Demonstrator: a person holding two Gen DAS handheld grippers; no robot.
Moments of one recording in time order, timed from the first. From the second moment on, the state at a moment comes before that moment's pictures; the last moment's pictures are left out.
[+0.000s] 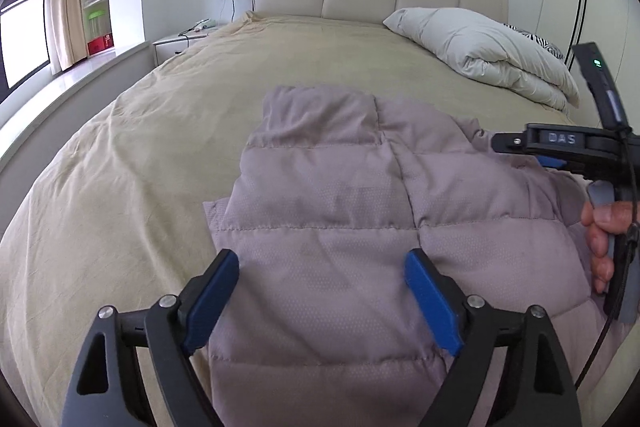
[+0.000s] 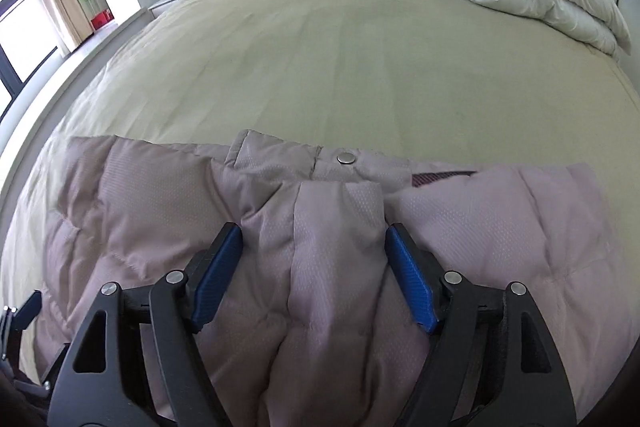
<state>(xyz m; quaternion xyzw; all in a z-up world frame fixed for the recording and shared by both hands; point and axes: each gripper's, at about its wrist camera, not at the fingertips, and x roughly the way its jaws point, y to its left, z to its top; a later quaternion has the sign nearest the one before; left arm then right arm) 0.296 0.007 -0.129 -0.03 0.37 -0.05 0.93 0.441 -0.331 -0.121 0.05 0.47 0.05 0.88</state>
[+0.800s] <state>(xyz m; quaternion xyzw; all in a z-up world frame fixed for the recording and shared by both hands) 0.267 -0.022 -0.138 0.05 0.39 -0.05 0.92 0.230 -0.420 -0.136 -0.02 0.37 0.00 0.93</state>
